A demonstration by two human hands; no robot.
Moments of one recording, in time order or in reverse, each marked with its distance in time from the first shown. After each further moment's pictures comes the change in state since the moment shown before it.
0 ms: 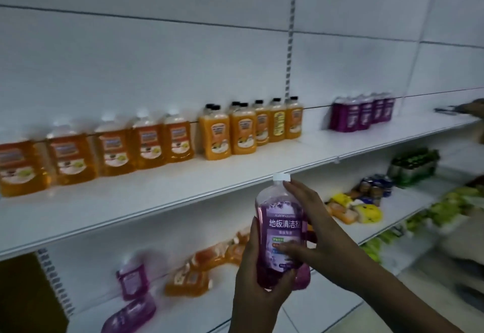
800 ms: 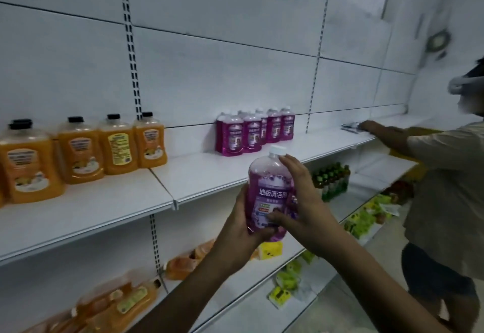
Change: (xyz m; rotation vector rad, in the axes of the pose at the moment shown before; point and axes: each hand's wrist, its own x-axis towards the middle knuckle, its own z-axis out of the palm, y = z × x) left_hand 0.256 -0.057 0.406 -0.045 -0.372 -0.059; right_hand 0.026 0.246 -0.393 -0.296 0.266 -0.015
